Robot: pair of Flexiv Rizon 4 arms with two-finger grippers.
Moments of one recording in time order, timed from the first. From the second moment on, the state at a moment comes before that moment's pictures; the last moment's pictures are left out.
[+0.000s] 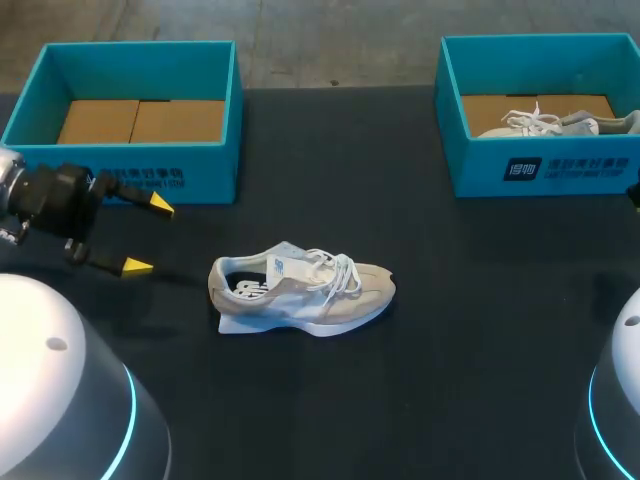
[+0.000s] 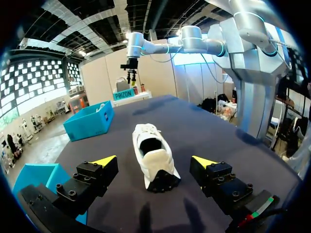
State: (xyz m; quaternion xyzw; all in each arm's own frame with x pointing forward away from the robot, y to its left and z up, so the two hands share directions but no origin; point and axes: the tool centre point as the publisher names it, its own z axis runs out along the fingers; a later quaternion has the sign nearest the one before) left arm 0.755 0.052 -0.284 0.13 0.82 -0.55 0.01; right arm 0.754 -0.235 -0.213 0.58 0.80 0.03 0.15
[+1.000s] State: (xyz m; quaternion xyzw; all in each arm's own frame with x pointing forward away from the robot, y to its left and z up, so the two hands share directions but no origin) left arm 0.742 0.037 -0.354 0.00 0.84 -0.54 -0.02; right arm 0.754 -0.235 -0.213 0.58 0.80 0.03 0.15
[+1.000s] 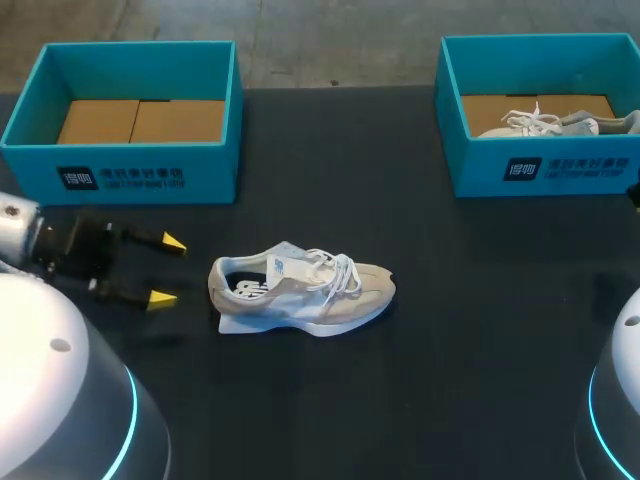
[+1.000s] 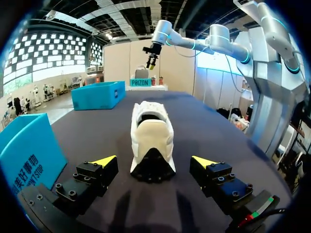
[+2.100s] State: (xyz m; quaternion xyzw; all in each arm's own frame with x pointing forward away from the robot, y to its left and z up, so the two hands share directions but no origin) left arm 0.747 -0.024 -0.389 -0.02 0.84 -0.53 -0.05; right arm 0.754 -0.235 -0.213 0.58 0.80 0.03 0.15
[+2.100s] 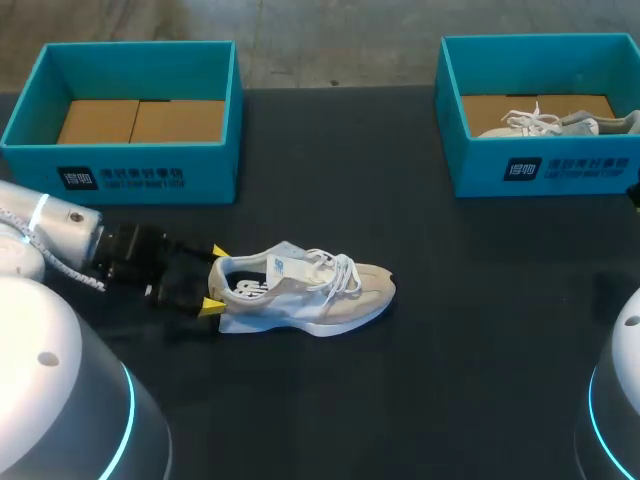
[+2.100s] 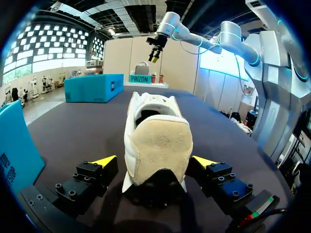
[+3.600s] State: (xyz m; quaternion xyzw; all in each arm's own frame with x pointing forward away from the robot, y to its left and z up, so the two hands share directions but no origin) left arm 0.734 -0.041 -0.422 -0.06 0.84 -0.54 -0.05; right arm 0.754 -0.235 -0.213 0.58 0.80 0.03 0.15
